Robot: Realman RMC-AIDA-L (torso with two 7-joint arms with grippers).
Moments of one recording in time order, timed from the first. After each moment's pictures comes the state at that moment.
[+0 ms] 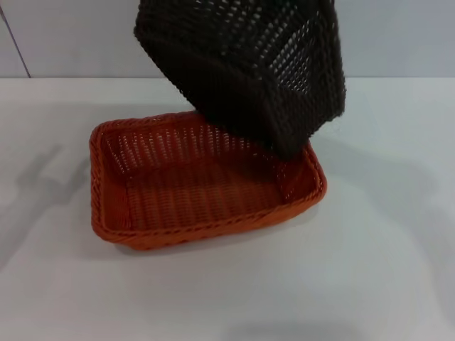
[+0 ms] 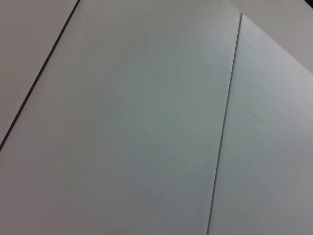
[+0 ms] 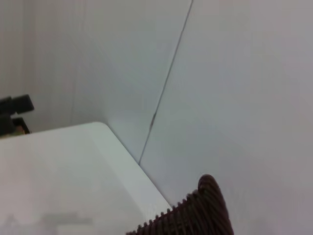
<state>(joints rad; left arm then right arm) -0.23 -2.05 0.85 0.54 0.82 1.62 -1.08 1.09 2.08 -1.25 -1.74 -2.60 -1.58 2.73</state>
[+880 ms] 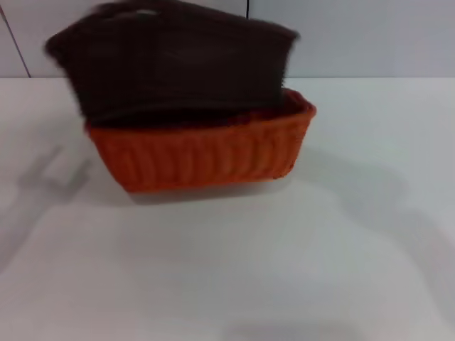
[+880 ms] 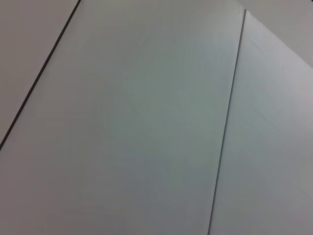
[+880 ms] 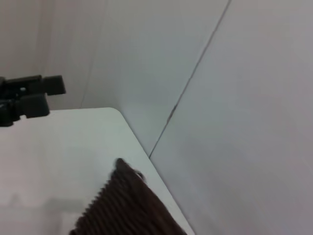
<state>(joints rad) -0.23 -2.05 0.85 0.52 0.83 1.62 -1.06 1.10 2.08 -1.41 -1.70 -2.64 -1.50 2.72</state>
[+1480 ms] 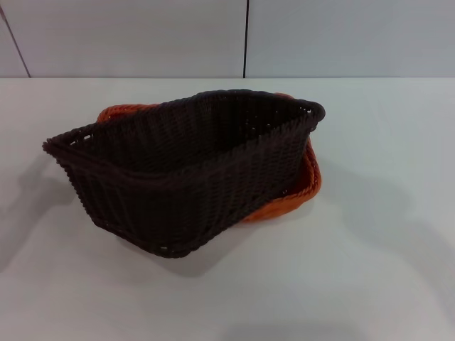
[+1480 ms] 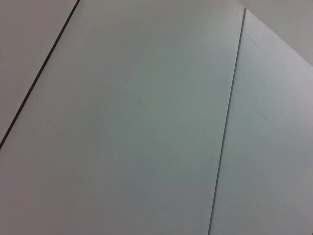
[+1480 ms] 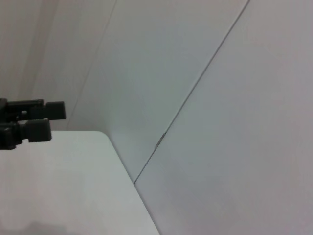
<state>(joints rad) -0.24 -2.05 0.85 0.51 0.83 1.62 -1.05 1.05 2.08 -1.49 -1.80 -2.67 -1.43 2.73</state>
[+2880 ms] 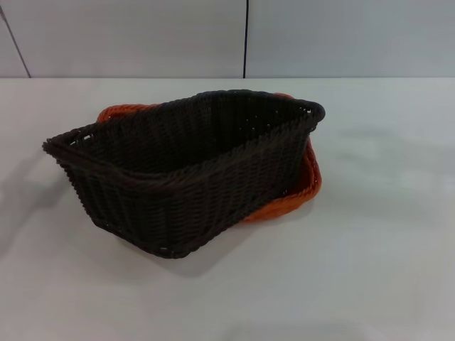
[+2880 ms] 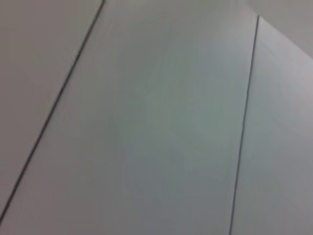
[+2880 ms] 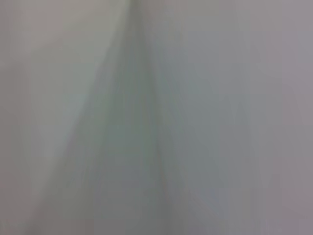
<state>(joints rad) -0.21 -2.05 0.81 0.51 0.82 1.63 -1.06 0.69 1.86 -0.56 -1.12 -1.53 -1.87 2.03</state>
